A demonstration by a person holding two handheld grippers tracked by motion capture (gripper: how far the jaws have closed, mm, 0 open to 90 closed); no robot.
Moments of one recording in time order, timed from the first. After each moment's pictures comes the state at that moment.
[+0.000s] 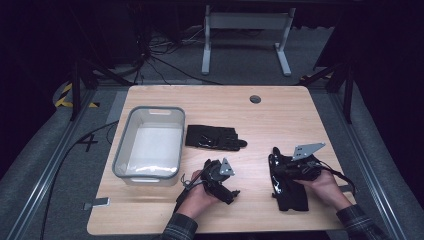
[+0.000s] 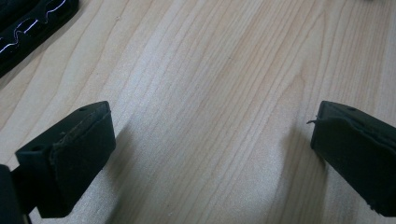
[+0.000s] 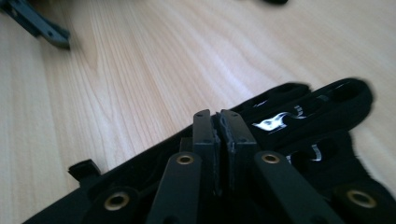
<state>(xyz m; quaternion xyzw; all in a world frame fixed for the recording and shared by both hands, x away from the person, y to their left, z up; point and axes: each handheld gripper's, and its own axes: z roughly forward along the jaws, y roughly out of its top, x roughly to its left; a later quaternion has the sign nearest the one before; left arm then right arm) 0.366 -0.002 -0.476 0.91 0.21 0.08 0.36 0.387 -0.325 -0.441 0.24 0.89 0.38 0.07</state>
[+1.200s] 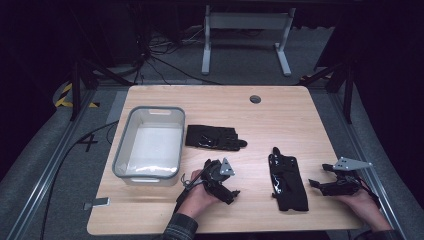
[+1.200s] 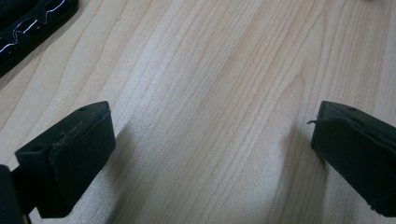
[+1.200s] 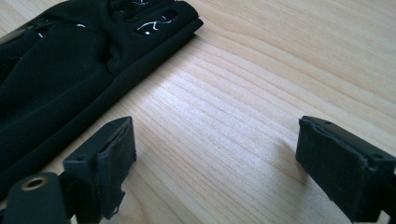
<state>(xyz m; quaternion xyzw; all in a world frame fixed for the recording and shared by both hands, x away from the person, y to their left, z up) 0.366 -0.003 -0.475 0.91 0.21 0.08 0.36 0.343 -0.428 -0.467 0.40 0.83 0.35 0.19</state>
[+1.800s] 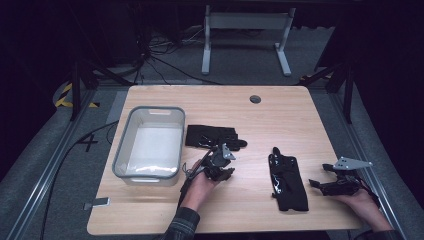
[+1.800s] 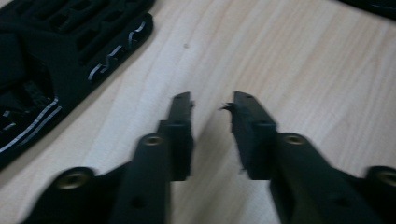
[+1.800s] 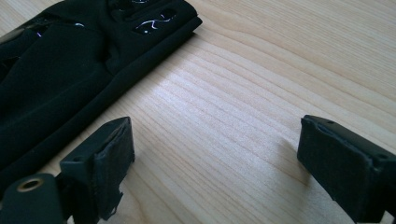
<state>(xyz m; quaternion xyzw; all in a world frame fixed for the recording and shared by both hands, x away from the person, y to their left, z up) 0.394 -0.008 -0.442 0.90 0.27 0.10 0.33 0.343 -0.429 -0.467 0.40 0.83 0.35 0.18</state>
